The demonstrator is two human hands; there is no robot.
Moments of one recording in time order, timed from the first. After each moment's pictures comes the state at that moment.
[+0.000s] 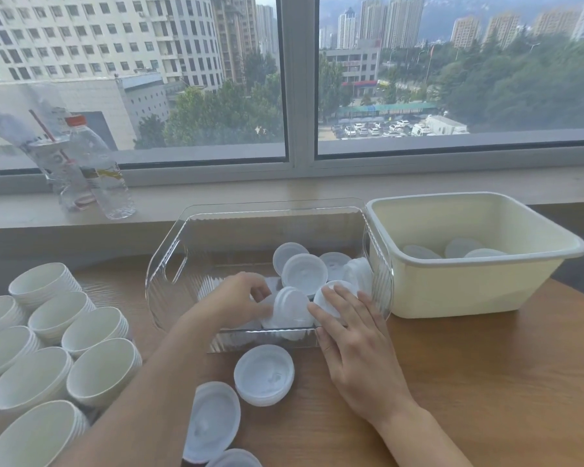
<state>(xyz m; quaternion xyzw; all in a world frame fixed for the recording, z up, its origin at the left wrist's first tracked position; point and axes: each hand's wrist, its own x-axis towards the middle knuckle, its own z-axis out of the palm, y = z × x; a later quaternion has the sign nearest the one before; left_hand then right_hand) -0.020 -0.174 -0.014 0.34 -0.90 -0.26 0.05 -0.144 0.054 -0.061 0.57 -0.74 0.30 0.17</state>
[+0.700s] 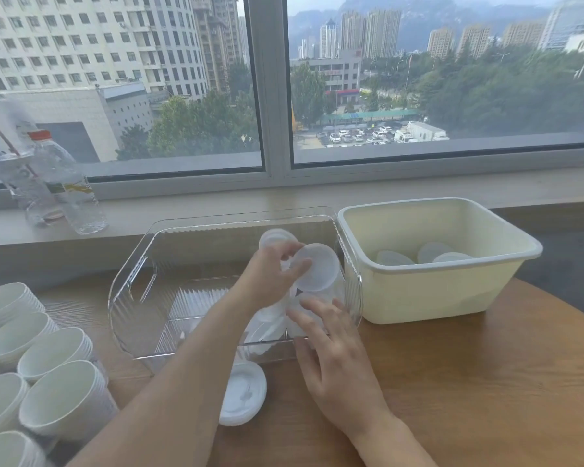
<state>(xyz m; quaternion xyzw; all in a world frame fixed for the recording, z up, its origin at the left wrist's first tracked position) -0.108 -0.124 0.024 0.24 -0.88 -0.33 0.22 -0.147 0.064 -0.056 0.57 -0.70 0.41 0.13</state>
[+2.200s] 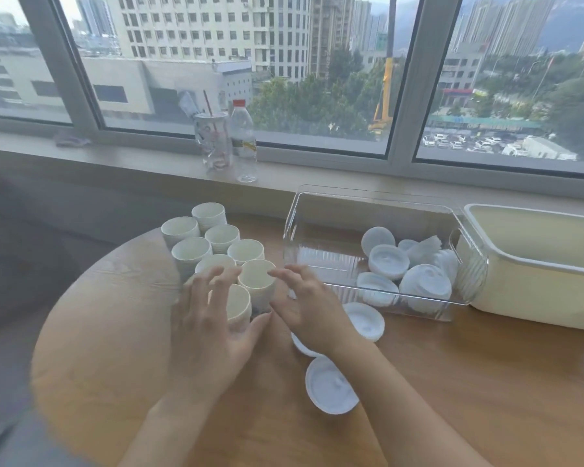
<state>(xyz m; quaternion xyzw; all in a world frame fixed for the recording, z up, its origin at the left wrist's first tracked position) 0.230 -0.028 -0.005 0.46 -0.78 -0.02 0.42 0.034 -0.015 -0.003 0.69 -0.65 0.31 -0.10</state>
